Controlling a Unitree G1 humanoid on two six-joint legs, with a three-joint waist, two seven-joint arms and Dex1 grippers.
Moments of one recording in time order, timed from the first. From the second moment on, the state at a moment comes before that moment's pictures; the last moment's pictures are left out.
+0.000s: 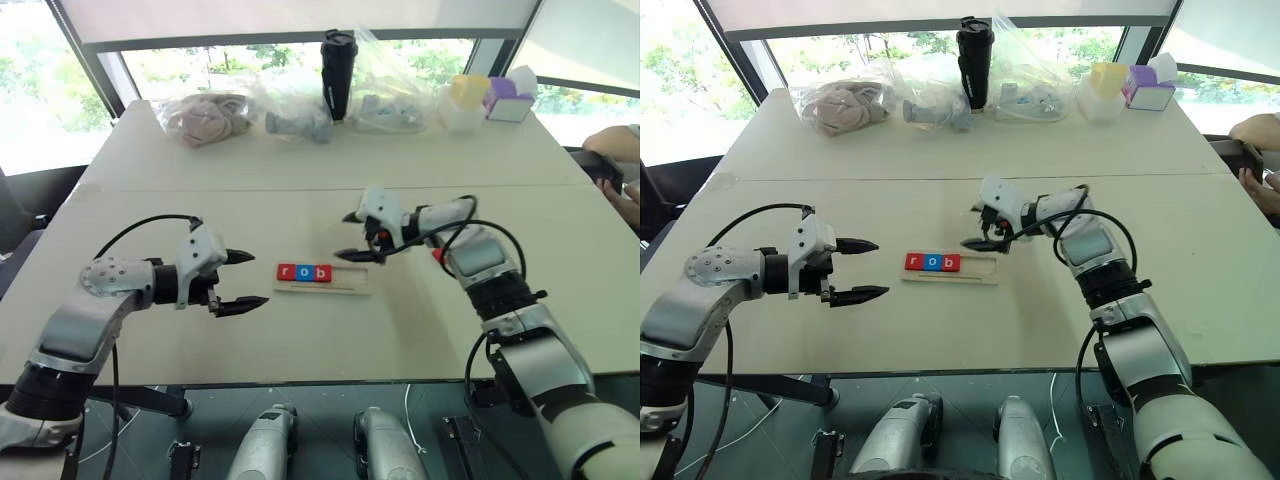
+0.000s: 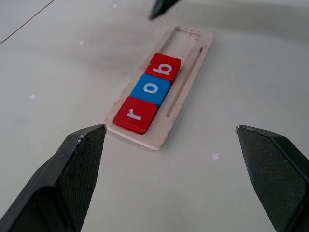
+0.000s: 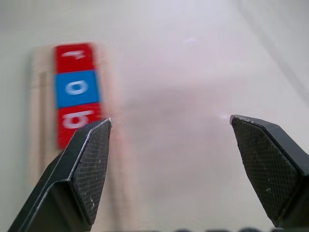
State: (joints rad) left arm -0.31 0.81 -0.02 -0.20 -0.40 0.45 -1.08; right arm -0.86 -0.46 0.19 0.42 0.00 0.27 1.03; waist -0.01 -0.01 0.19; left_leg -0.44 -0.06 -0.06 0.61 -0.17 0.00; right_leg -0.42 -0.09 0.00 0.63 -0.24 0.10
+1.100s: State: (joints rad) left arm -0.36 0.77 0.00 -0.24 -0.47 0.52 -1.07; right arm -0.40 -0.59 -0.16 -0.15 0.18 1.00 0.52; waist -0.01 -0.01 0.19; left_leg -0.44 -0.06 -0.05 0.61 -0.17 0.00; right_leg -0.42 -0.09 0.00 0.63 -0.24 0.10
